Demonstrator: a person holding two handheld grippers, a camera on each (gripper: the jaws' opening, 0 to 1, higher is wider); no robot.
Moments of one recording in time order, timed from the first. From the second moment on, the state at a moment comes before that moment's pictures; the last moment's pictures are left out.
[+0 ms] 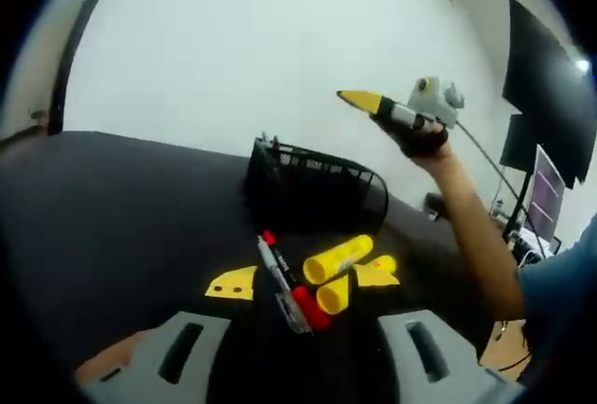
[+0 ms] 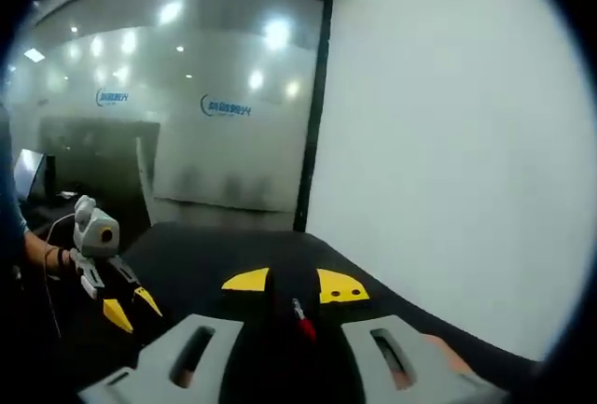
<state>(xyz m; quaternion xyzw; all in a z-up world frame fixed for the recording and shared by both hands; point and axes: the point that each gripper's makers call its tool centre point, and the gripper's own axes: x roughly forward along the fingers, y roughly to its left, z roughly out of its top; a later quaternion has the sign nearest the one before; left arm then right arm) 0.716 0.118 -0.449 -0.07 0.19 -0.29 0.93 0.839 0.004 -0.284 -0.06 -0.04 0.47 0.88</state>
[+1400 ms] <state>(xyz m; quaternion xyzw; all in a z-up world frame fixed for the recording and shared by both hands) 0.692 0.138 -0.489 0.05 0.24 -0.21 0.95 0.837 0.011 -0.285 -0.09 -0.04 0.47 0.88</state>
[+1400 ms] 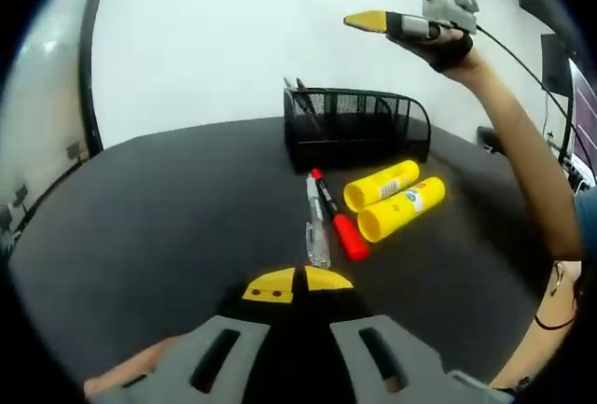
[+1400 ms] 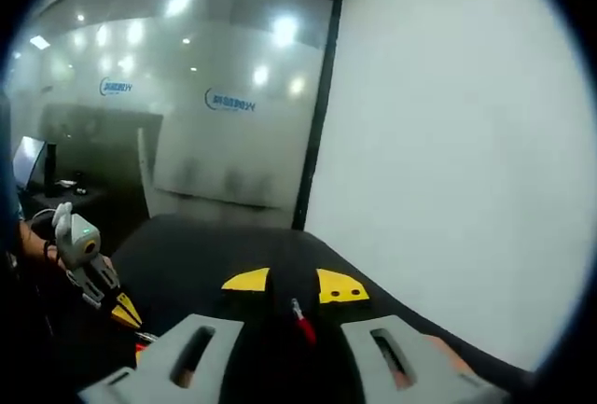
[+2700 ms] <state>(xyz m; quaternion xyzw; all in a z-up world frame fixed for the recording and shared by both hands) 0.691 0.128 -0.488 0.05 0.23 -0.20 0.95 0.838 0.013 -0.290 -0.10 -0.04 0.47 0.88</state>
